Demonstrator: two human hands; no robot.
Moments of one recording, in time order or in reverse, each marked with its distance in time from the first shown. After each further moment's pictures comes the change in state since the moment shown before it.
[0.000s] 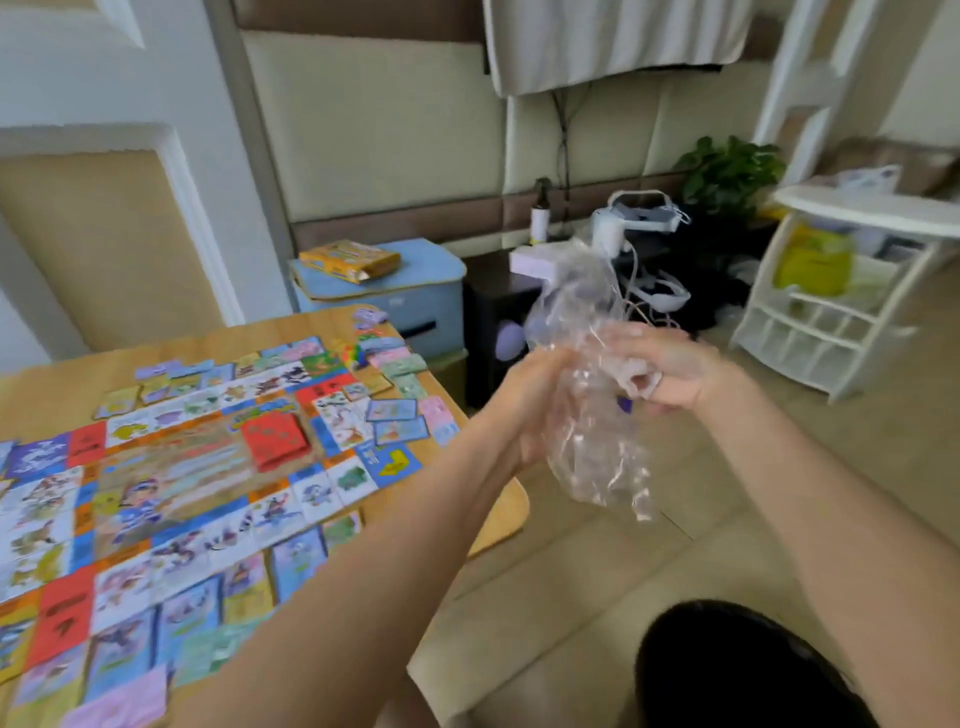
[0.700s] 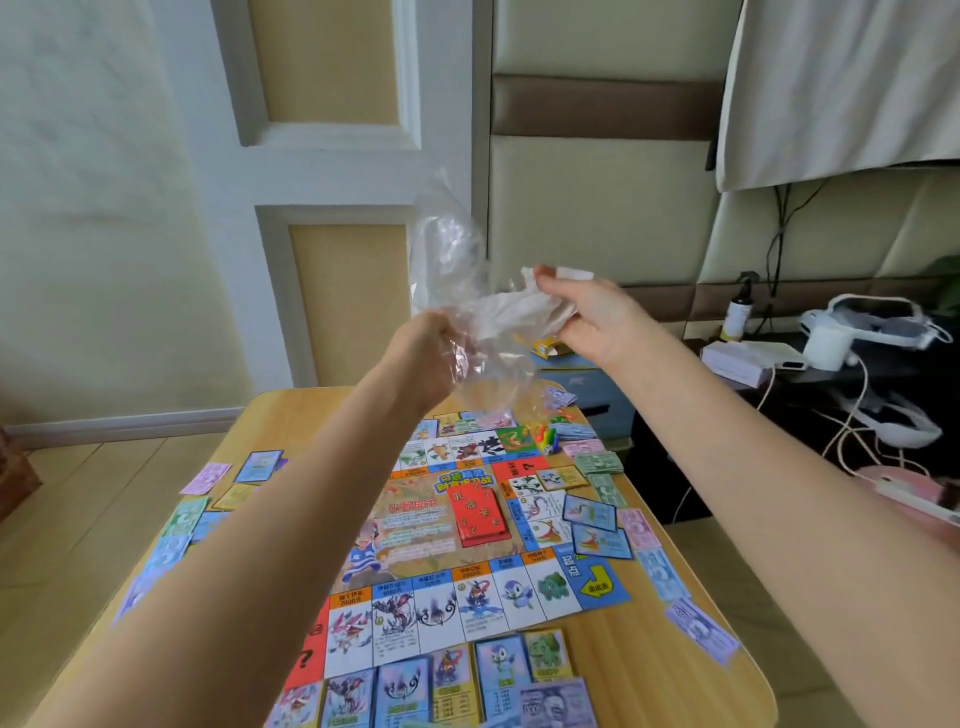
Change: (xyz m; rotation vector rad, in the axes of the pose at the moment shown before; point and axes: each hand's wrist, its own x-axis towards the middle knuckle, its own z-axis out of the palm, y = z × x) left_hand -0.065 0.170 -0.222 -0.168 0.598 0.347; right_hand 0.140 -0.096 0.269 0.362 -0.205 -0.209
